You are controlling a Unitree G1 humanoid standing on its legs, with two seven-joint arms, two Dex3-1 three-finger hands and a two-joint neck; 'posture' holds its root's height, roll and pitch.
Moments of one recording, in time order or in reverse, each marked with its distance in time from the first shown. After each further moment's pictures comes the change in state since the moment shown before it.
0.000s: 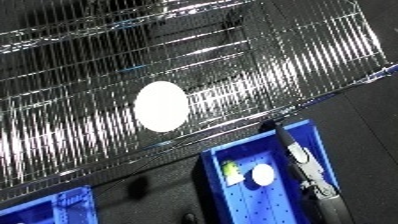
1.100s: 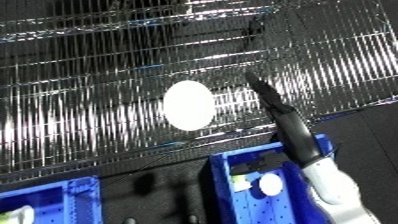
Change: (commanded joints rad) left arm -0.078 0.021 -0.132 -0.067 0.031 0.093 0.008; right arm -0.556 -0.050 0.255 0.447 0.026 0.312 0.040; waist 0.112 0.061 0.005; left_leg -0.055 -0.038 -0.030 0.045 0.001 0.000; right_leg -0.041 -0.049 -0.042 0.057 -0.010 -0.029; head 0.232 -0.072
